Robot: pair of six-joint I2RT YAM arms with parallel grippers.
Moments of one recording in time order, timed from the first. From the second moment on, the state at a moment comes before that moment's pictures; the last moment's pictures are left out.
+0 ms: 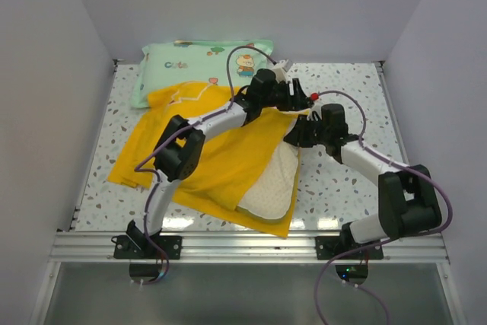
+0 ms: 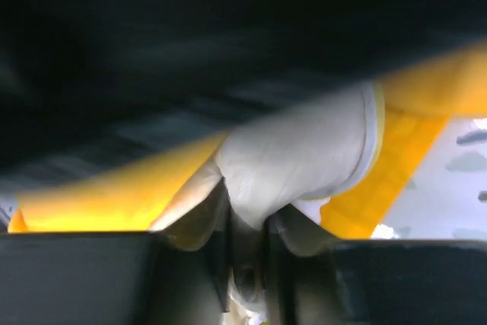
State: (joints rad) left arm -0.72 2.31 1.87 0.18 0.38 -0.74; right arm 0.27 1.43 0.75 0.05 -0.41 0.38
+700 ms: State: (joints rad) left arm -0.34 1.51 1.26 -0.23 0.26 0.07; right arm 0.18 1.66 0.97 -0.55 -0.65 0.12
